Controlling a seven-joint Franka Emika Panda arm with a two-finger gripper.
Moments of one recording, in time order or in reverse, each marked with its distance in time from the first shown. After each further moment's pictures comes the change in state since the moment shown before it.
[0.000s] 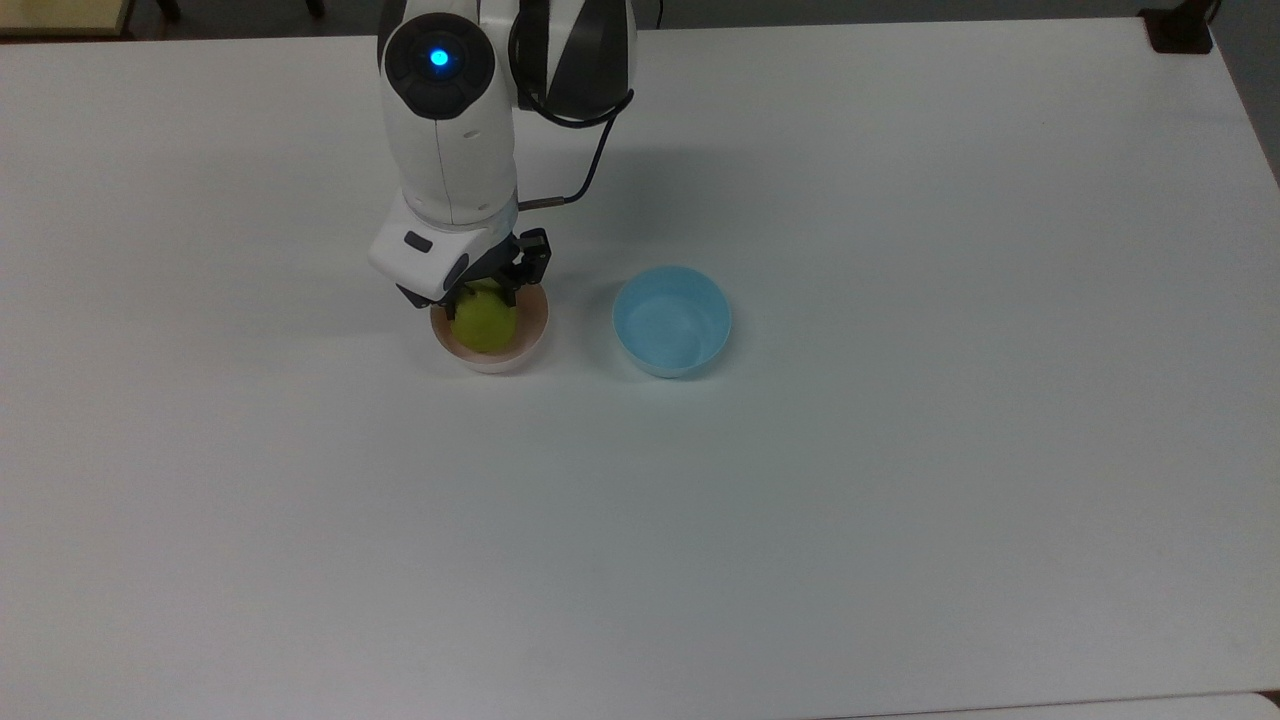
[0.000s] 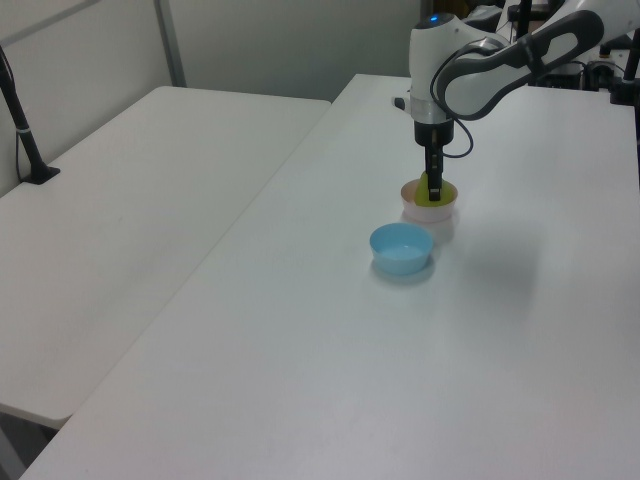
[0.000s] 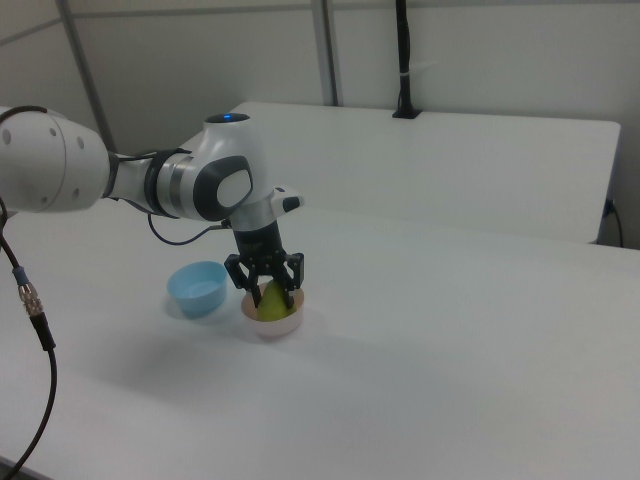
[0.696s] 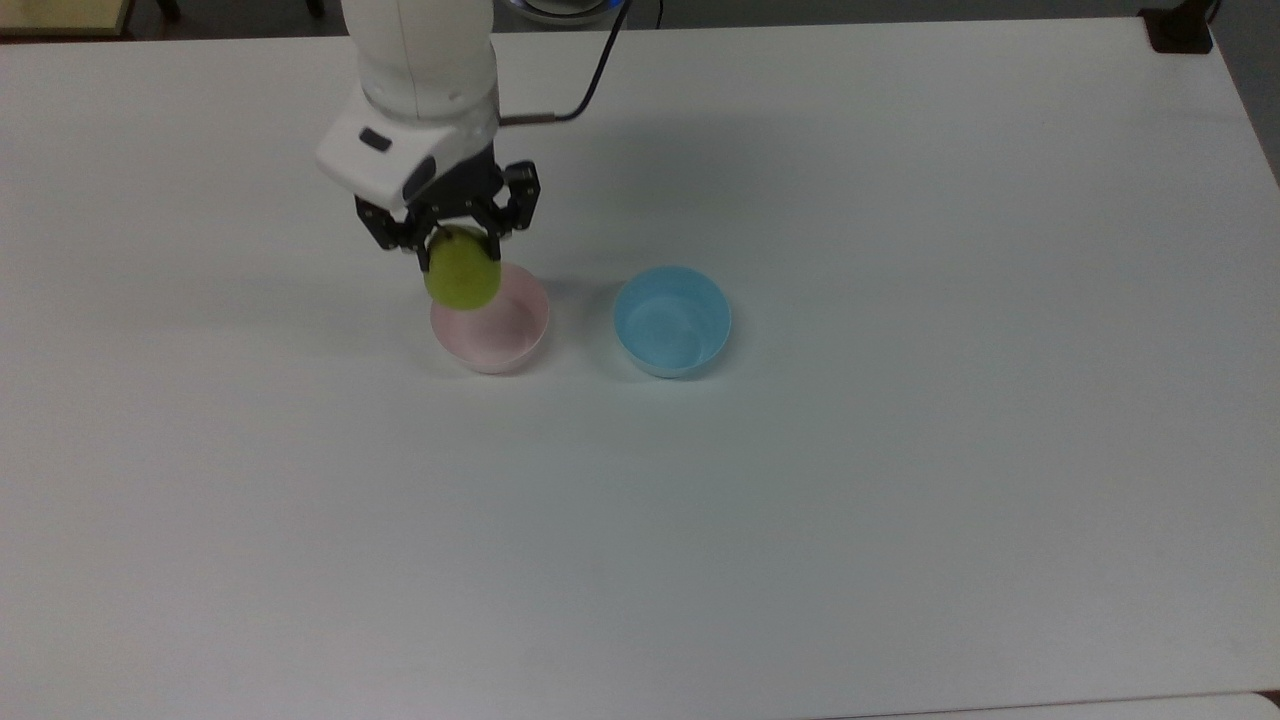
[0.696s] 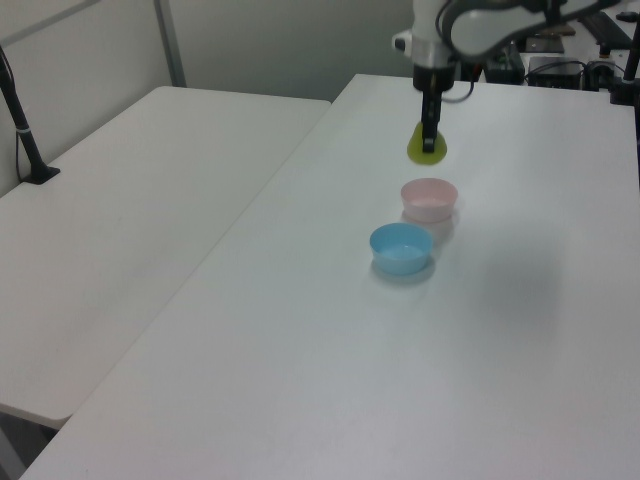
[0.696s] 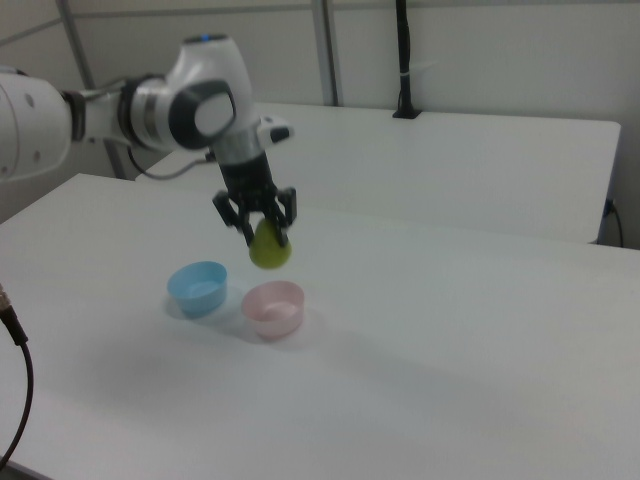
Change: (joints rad) arm 0.000 -0.106 0.000 0.157 0.004 -0.191 0.025
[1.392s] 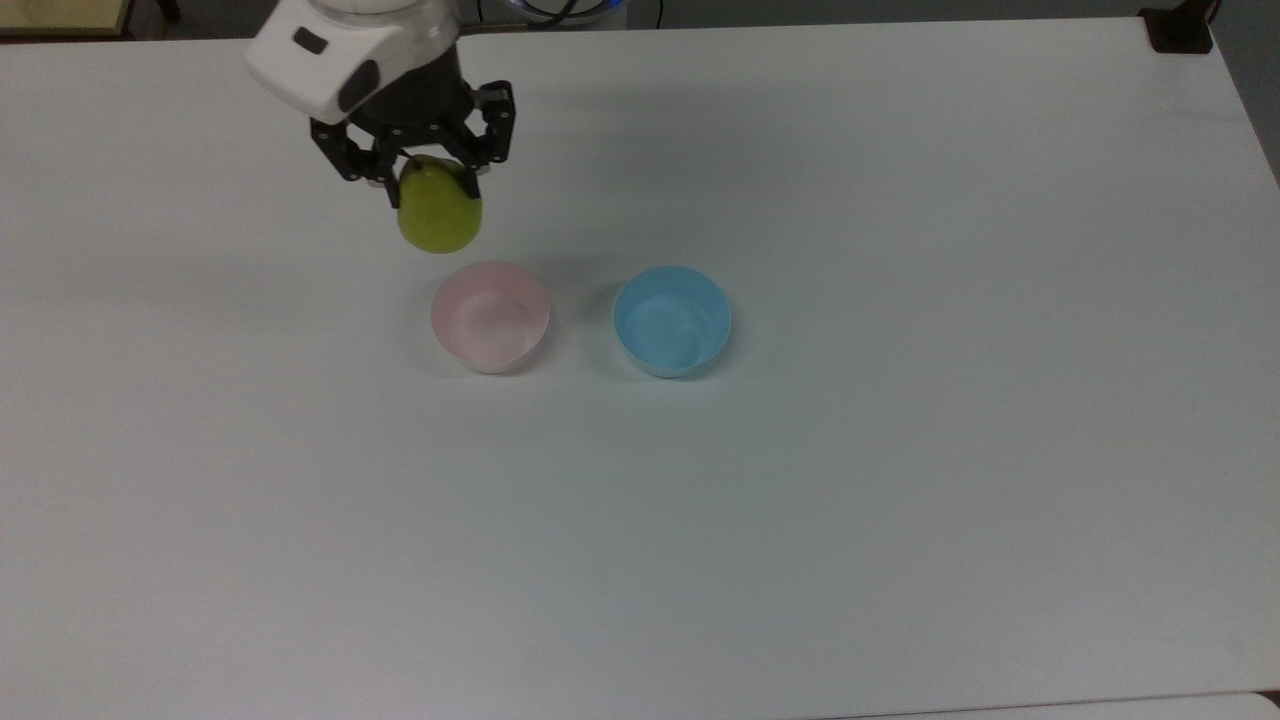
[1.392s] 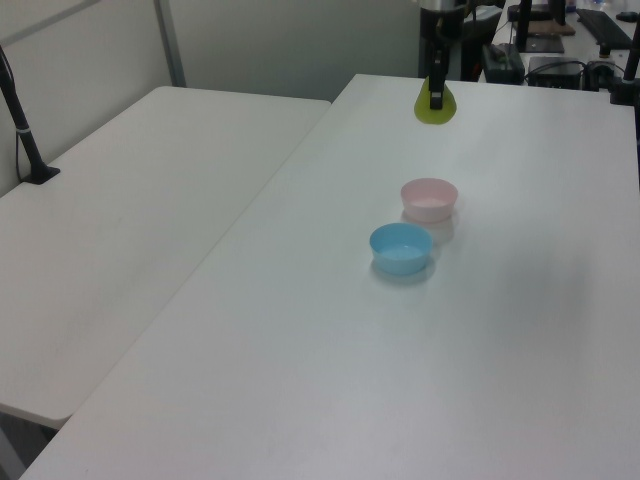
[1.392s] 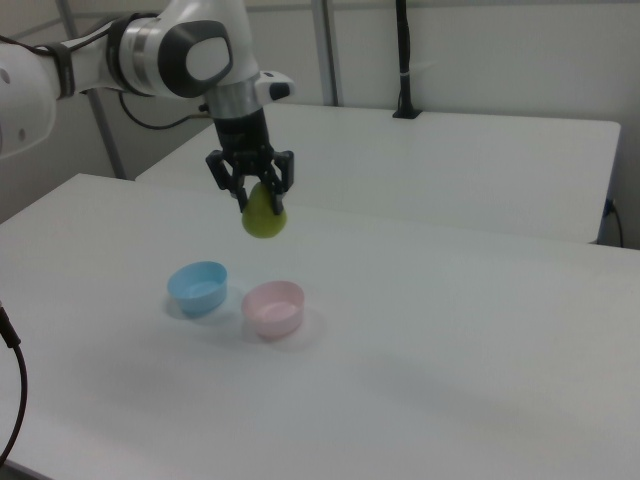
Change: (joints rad) arm -0.036 -0.012 -0.002 0.175 0.045 -0.211 0.001
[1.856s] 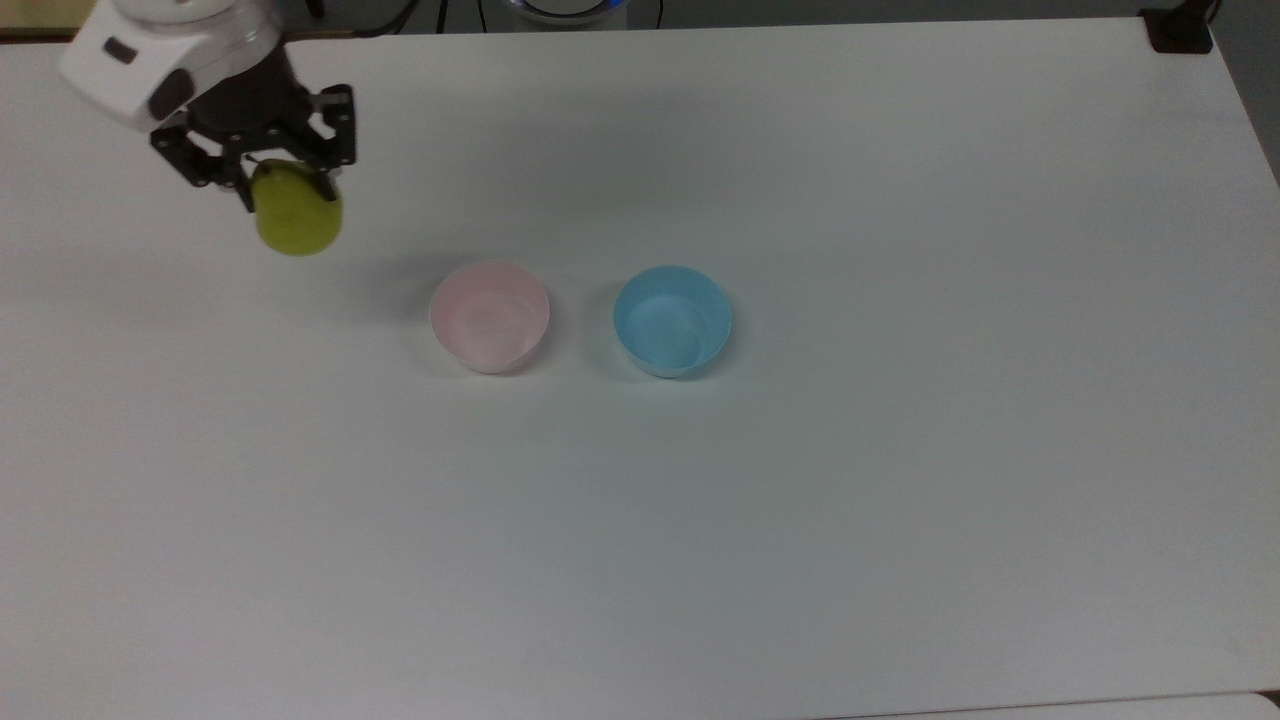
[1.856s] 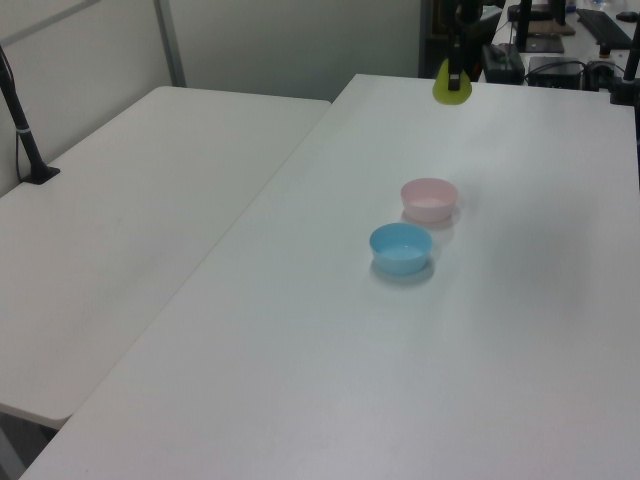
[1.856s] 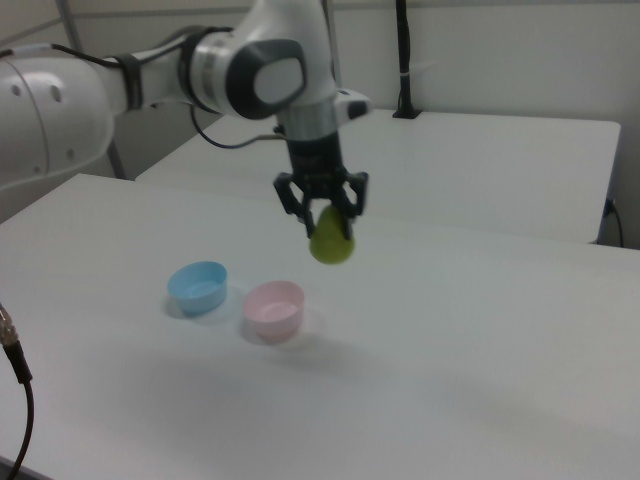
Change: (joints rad) arm -0.185 0.074 -0.003 0.059 0.000 0.014 -0.225
